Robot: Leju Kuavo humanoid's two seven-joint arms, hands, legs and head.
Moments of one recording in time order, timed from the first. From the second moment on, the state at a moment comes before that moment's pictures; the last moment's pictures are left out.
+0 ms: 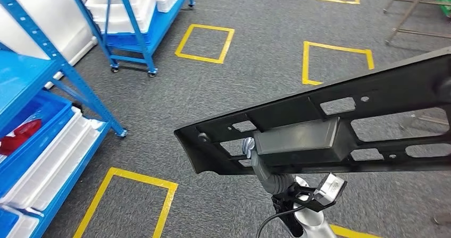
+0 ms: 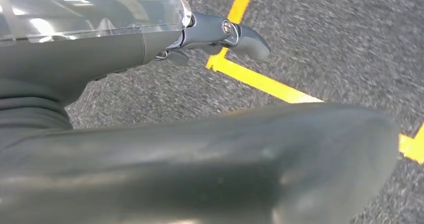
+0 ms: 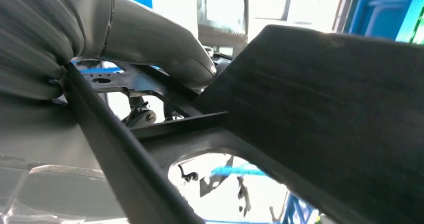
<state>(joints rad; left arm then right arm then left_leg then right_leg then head) -0.03 -0.03 0.40 -0.21 -0.11 0.22 -0.40 -0.14 -0.02 0.42 -1.66 -0.03 0.22 -0.70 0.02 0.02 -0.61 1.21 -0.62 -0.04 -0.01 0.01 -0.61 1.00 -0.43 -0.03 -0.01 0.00</state>
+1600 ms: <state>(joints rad) -0.04 -0.03 0.42 -0.21 -0.16 0.09 -0.34 -0.42 0.06 0.68 -1.50 0.08 0.21 -0.60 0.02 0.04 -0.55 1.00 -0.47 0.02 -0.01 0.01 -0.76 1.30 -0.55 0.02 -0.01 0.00</state>
